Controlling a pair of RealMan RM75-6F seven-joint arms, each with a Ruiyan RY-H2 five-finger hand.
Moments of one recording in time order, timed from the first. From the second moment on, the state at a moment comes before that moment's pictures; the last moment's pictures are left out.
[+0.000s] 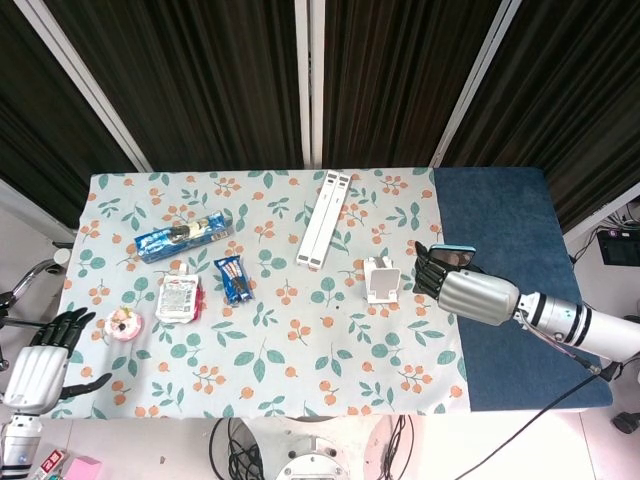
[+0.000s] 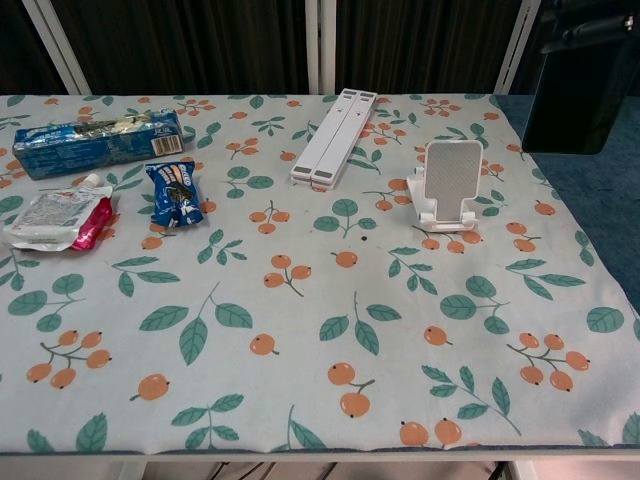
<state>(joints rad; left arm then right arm) -0.06 -1.26 0.03 -1.39 1.59 1.52 -0.05 0.79 -0.94 0.04 -1.26 -2.27 1.23 -0.51</state>
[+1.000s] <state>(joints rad) -0.05 -1.29 0.03 -1.33 1.59 1.52 -0.06 0.87 -1.42 -0.04 -0.66 -2.20 1.45 -0.29</state>
